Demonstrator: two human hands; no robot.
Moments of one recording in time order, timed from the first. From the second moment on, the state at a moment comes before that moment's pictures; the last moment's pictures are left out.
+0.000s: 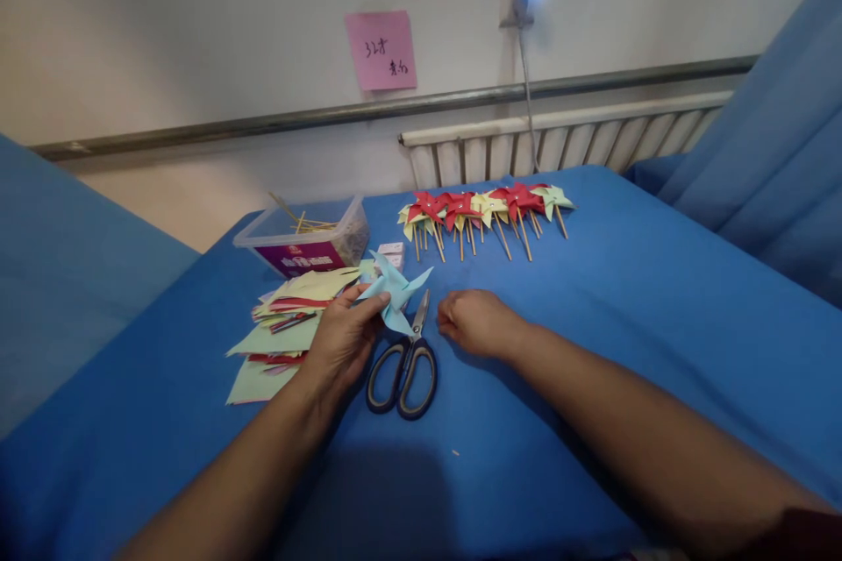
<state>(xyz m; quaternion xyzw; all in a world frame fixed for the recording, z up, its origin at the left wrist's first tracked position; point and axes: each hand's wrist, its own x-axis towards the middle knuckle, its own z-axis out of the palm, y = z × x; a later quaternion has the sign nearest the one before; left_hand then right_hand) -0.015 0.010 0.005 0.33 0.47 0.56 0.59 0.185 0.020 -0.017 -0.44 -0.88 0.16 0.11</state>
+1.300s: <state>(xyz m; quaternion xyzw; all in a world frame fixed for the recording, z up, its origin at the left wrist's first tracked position) -0.006 -0.001 0.005 0.53 0.58 0.50 0.36 0.163 -0.009 -0.006 -0.41 -0.75 0.21 0.48</state>
